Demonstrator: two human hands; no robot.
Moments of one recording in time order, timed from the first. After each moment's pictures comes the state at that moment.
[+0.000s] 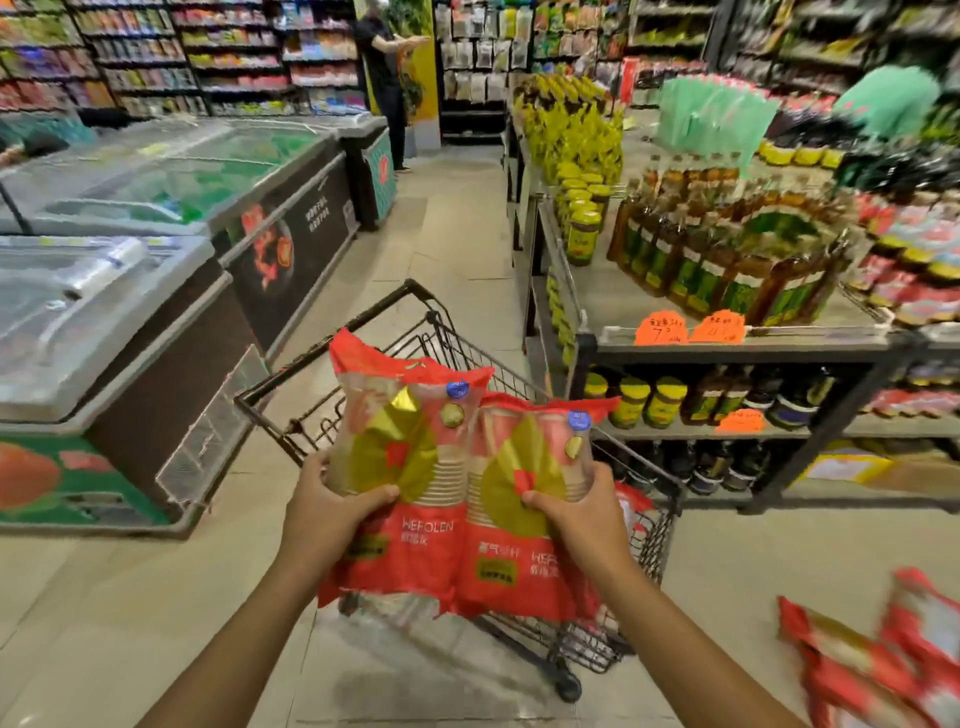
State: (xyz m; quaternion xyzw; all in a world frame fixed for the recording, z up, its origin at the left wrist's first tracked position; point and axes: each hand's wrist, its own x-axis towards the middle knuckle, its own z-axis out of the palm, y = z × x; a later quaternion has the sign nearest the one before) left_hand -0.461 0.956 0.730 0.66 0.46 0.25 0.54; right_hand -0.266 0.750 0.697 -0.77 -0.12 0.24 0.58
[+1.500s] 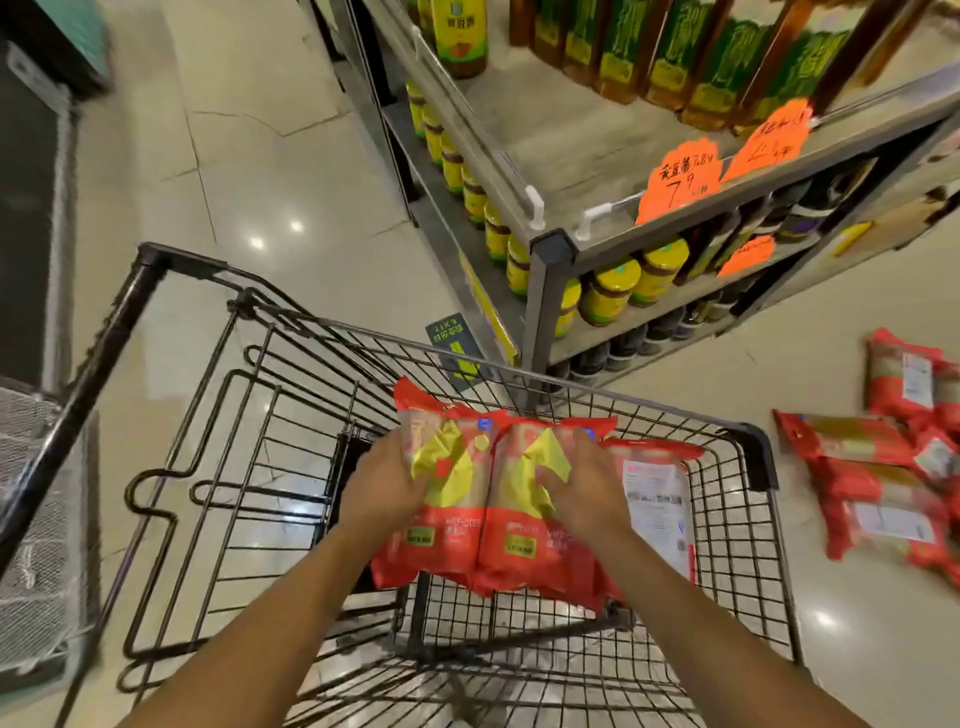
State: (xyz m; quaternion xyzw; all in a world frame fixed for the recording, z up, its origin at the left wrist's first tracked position) left_hand -0.089 1.177 0.467 0.92 0.25 -0.16 0.26; right_hand -0.025 0.932 0.457 -0.92 0.03 0.25 0.30
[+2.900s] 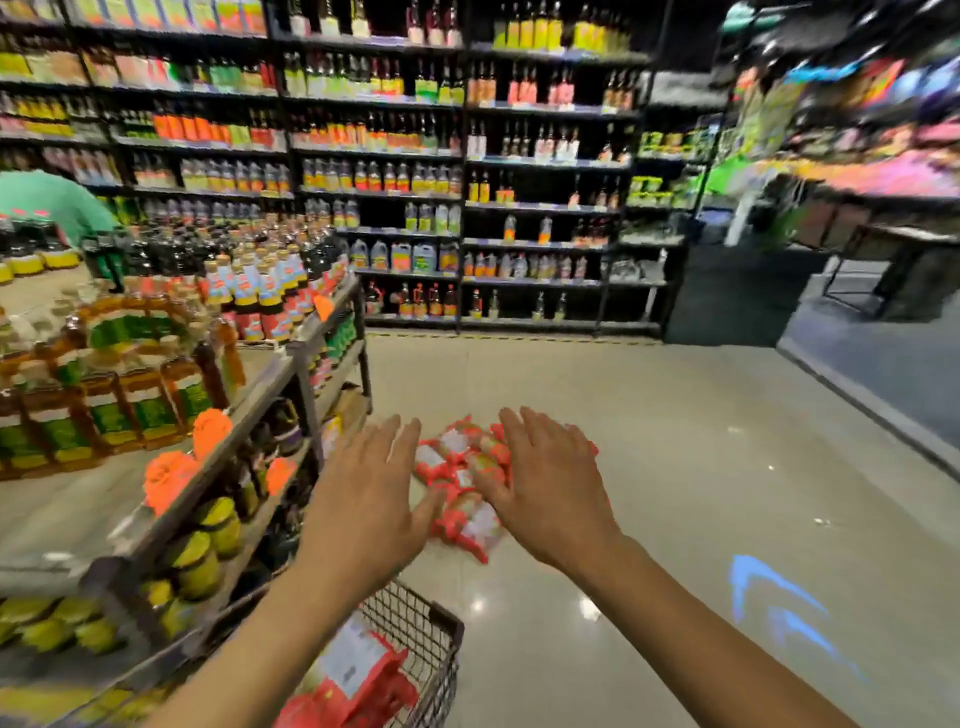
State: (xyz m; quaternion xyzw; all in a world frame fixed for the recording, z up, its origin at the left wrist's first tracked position) left_hand -0.223 0.906 0.857 0.86 -0.49 0.13 0.09; right_hand -0.358 0.759 0.862 -0.94 0.29 -0.15 0.02
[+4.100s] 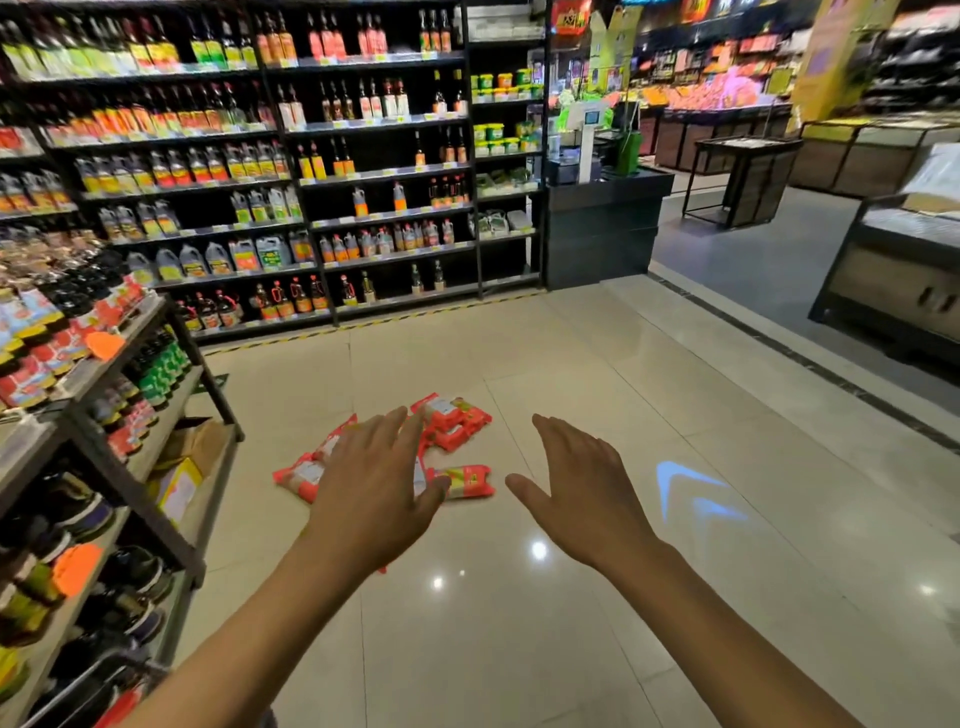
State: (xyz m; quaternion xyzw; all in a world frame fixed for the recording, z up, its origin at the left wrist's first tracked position) left_hand -0.398 0.593 0.838 0.80 -0.59 0.07 0.09; right_hand -0.601 0.493 0.823 -0.87 0.44 -0.16 0.13
